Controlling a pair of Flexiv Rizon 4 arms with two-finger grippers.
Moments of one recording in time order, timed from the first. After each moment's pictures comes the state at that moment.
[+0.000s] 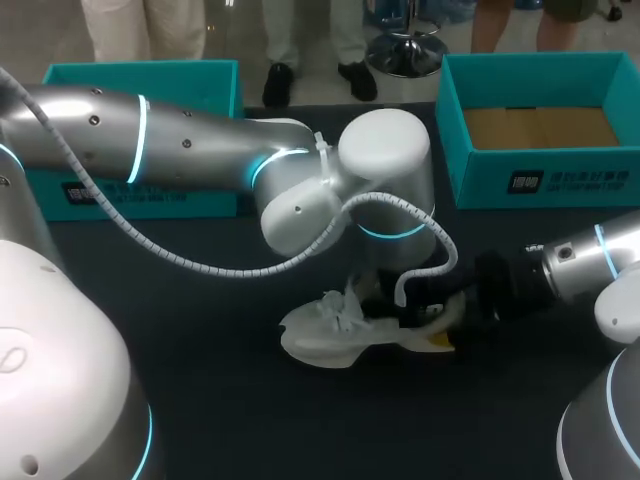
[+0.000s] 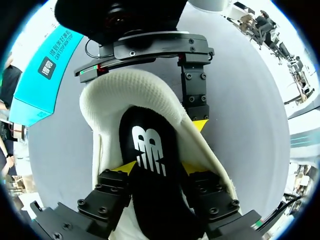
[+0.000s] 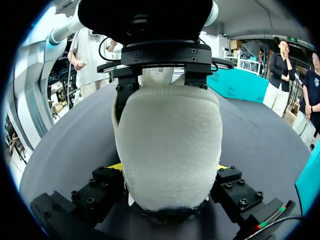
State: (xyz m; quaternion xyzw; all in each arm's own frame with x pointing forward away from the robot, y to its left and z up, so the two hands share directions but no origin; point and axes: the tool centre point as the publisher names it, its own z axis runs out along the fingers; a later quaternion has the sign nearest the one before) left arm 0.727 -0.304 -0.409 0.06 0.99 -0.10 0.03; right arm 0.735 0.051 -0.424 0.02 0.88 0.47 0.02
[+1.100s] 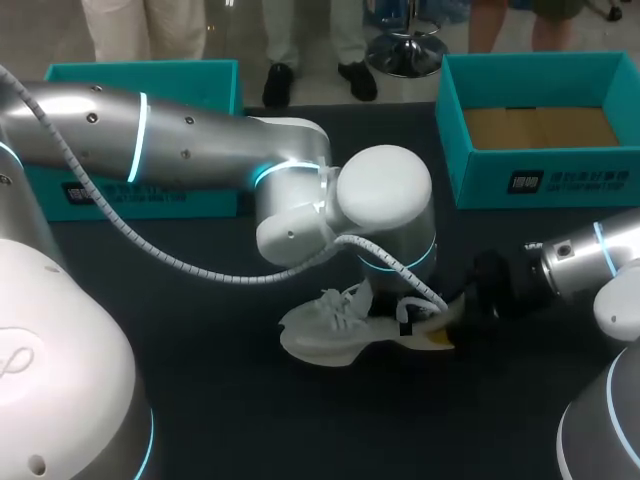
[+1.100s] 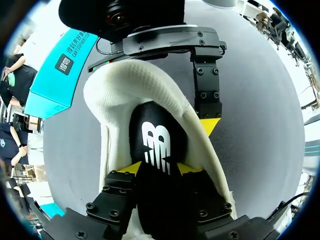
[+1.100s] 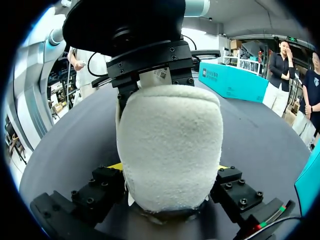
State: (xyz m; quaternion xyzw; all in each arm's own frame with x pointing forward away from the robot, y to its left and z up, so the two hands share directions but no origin) left arm 0.737 -0.301 -0.409 0.03 0.99 -0.10 0.11; right arm 0.738 0.052 -0.424 0.02 0.88 0.47 0.02
